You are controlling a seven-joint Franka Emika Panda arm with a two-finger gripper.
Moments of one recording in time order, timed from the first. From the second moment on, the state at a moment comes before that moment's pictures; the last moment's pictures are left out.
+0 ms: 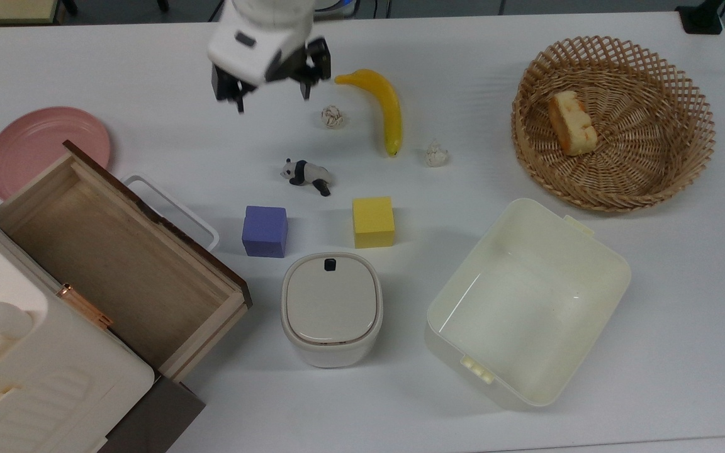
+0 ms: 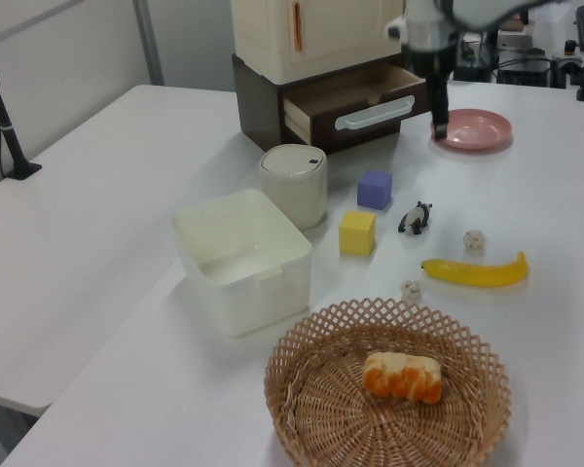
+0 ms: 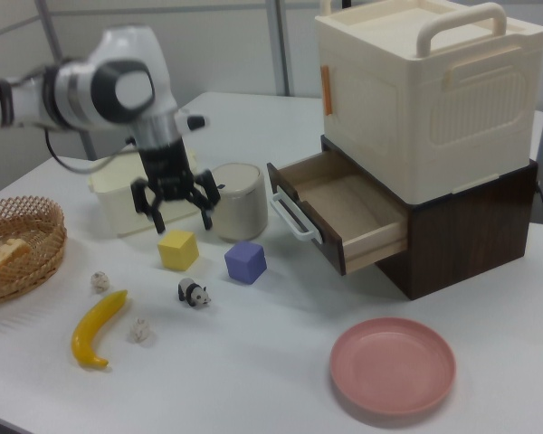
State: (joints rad) arm 0.11 0.12 -0.07 -1.78 -0.16 1.80 -0.27
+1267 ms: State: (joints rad) arm 0.19 0.30 -0.03 -1.94 -0.33 2.16 -0.31
